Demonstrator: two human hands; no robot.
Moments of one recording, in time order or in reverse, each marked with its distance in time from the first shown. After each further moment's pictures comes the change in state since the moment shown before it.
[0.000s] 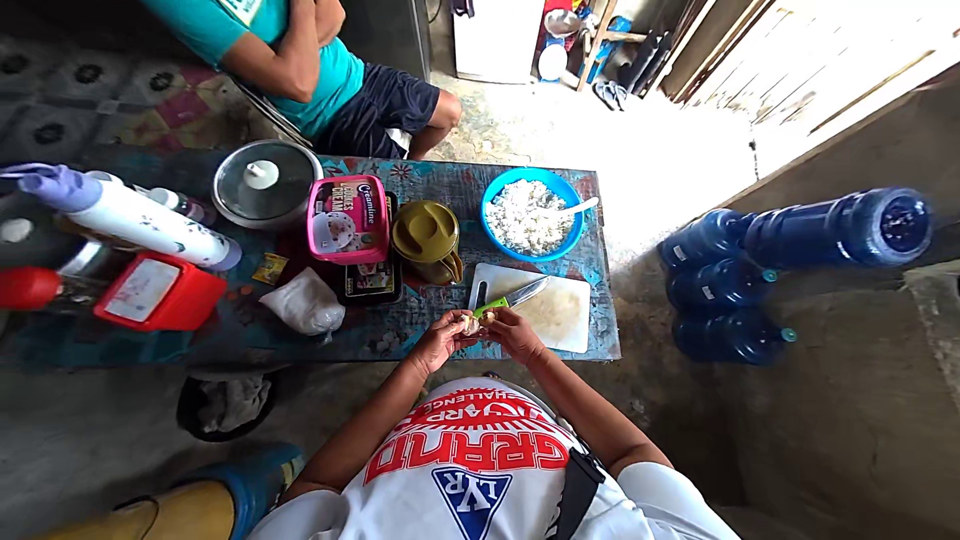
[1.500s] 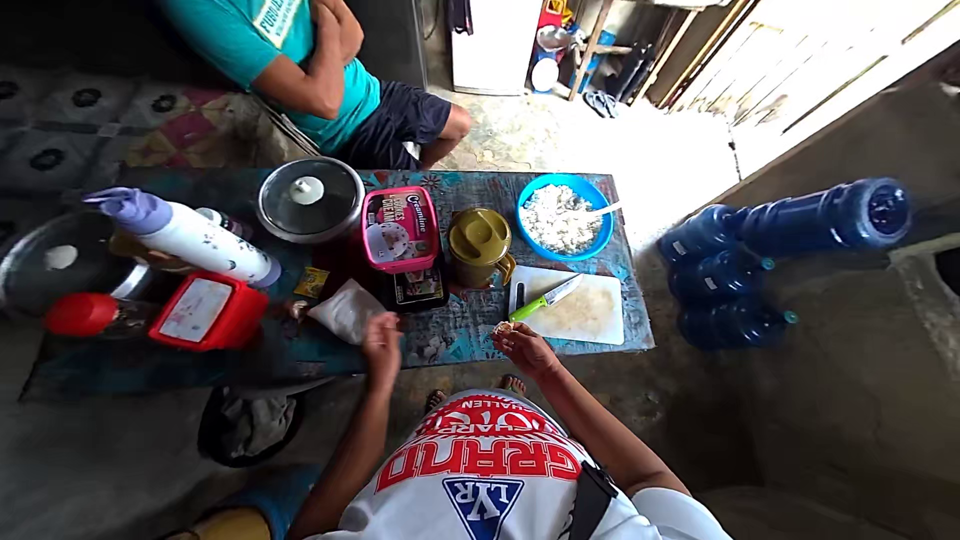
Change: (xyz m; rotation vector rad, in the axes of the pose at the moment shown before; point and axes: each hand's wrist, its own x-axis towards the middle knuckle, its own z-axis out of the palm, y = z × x) left_hand -0.084 0.048 -0.178 0.631 0.588 0.550; right_hand -0.007 0.038 0.113 0.408 0.256 -0.003
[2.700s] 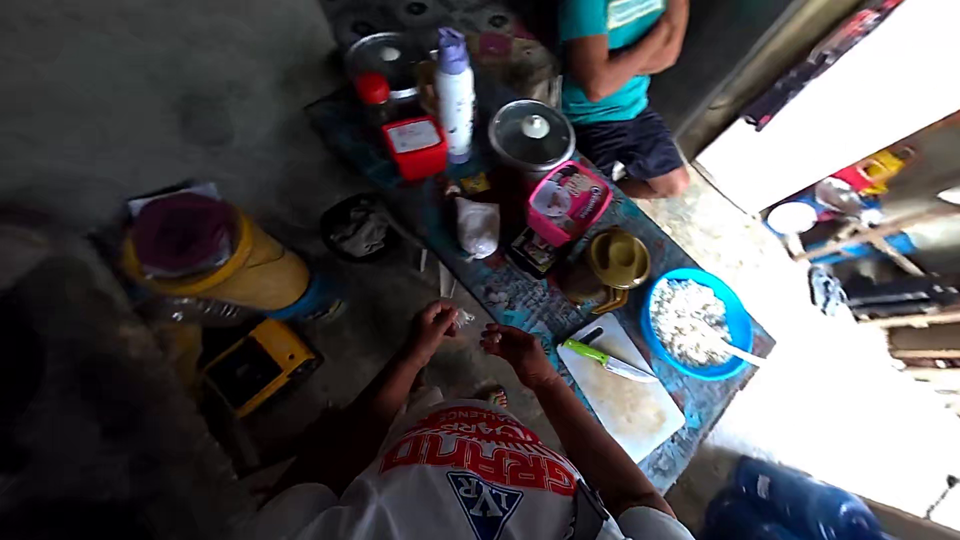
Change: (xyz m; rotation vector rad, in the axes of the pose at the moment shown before) left_hand -0.183 0.037 0.020 -0.320 0.424 -0.431; right_hand -0.011 0.033 0.031 -0.859 -0.974 0.281
